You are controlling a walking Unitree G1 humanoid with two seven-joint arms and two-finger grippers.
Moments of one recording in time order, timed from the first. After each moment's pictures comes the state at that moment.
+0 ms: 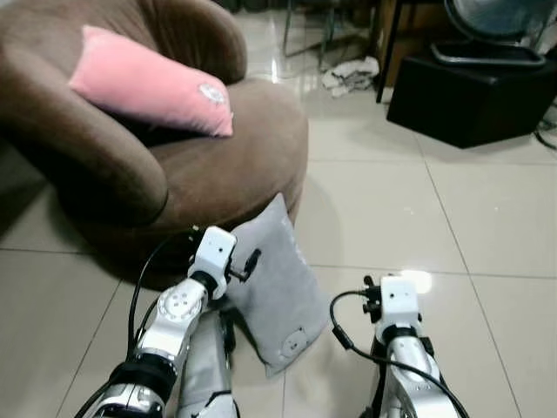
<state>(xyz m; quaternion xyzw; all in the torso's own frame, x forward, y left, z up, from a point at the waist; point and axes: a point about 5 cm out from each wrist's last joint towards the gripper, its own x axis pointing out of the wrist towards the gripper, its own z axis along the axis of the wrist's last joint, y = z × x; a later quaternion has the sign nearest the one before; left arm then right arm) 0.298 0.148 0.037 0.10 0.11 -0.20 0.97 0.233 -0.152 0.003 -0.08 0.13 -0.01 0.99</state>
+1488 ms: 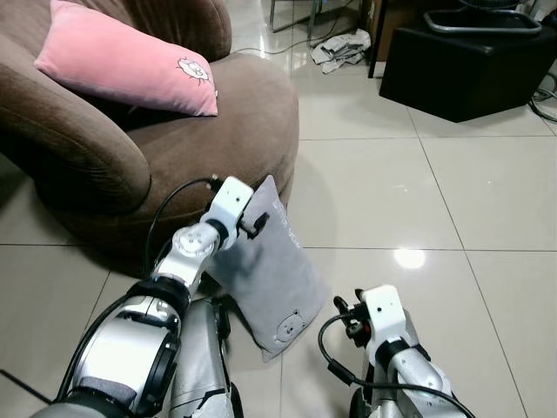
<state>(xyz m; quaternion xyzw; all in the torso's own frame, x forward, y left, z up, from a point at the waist) 0.359 0.135 0.081 0.16 0.13 -0.22 0.95 0.206 -0.130 0.018 -0.05 0.18 0.17 0.97</state>
